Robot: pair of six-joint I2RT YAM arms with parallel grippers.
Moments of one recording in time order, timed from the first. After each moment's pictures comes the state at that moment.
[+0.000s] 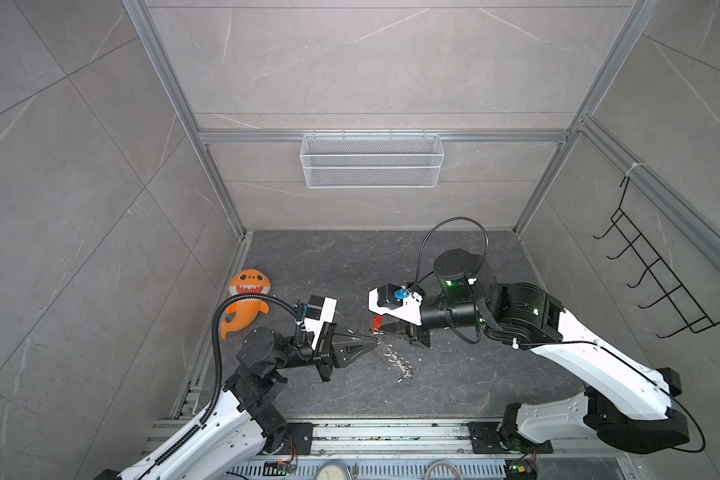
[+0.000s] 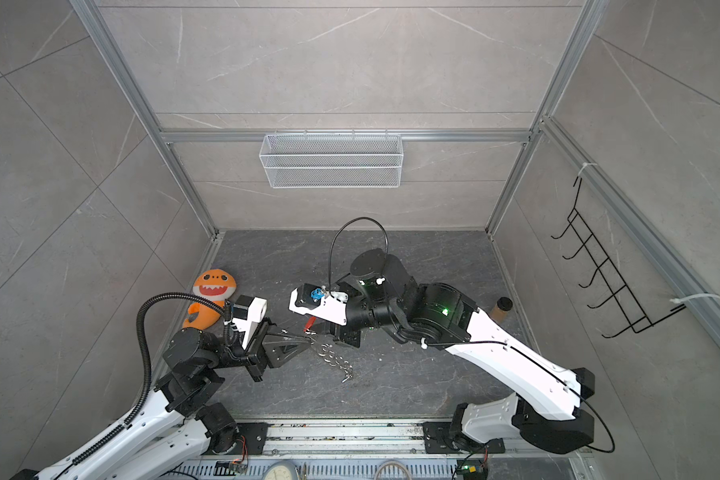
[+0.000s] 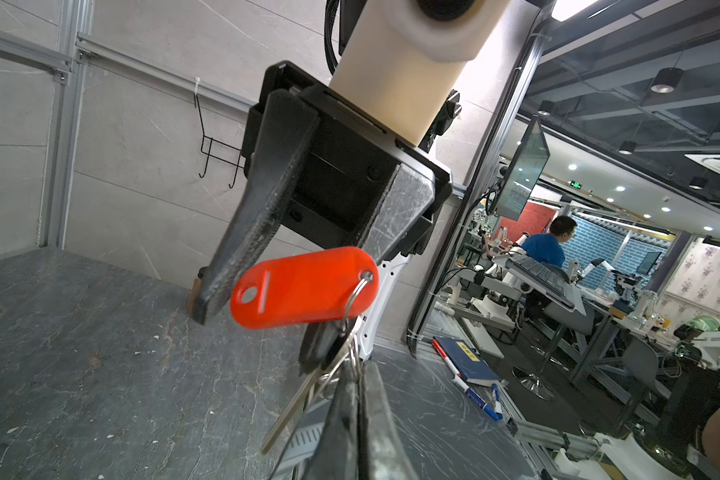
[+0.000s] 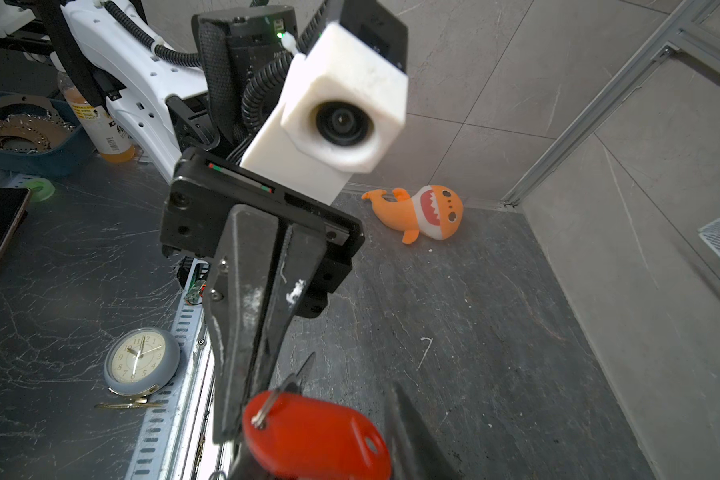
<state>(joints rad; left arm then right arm) -0.77 0.65 0.59 0.40 0.80 -0.57 1.07 1.35 1.73 -0.88 -0.31 -0.42</state>
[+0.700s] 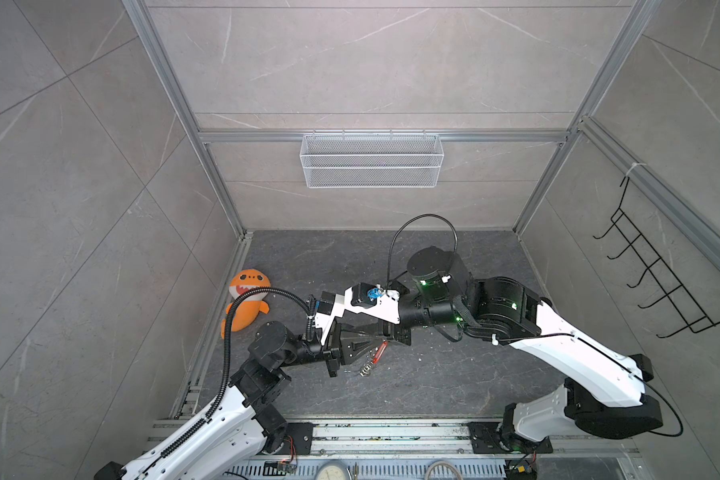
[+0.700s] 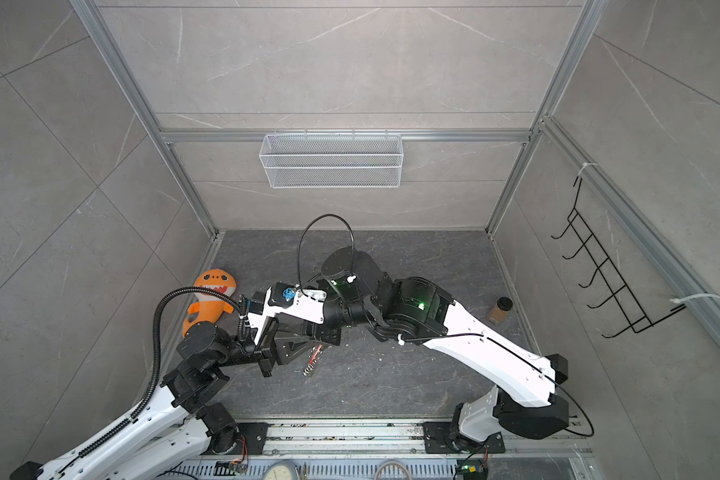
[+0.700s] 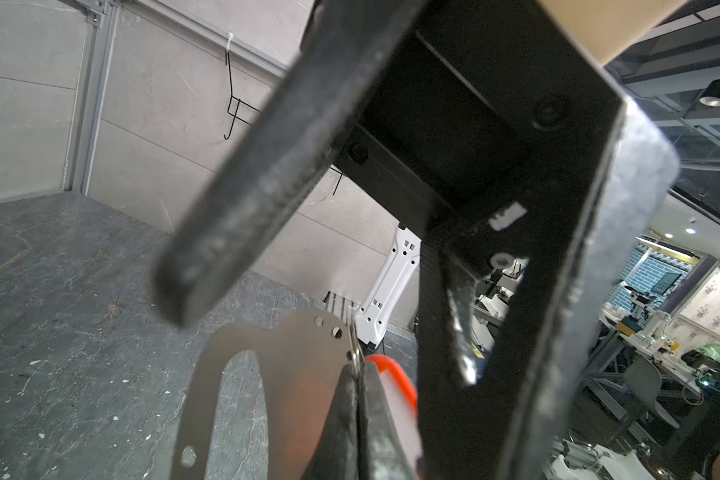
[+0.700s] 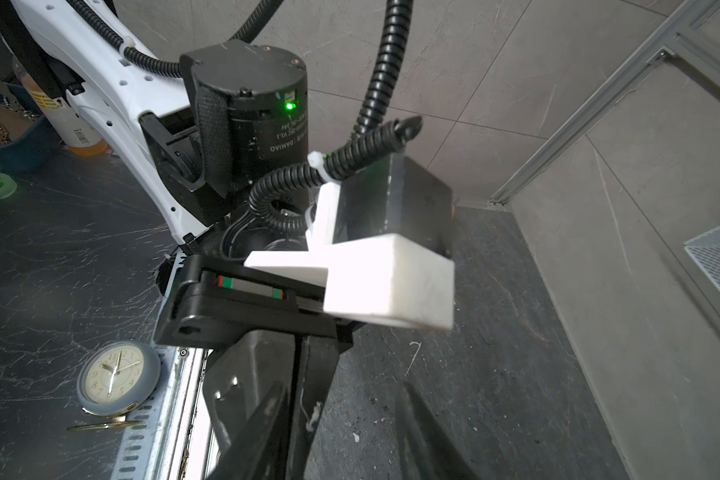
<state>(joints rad) -0.77 0.67 0.59 0.31 0.76 -0.57 1.15 1.48 1.89 -0.93 -0.18 -0.41</state>
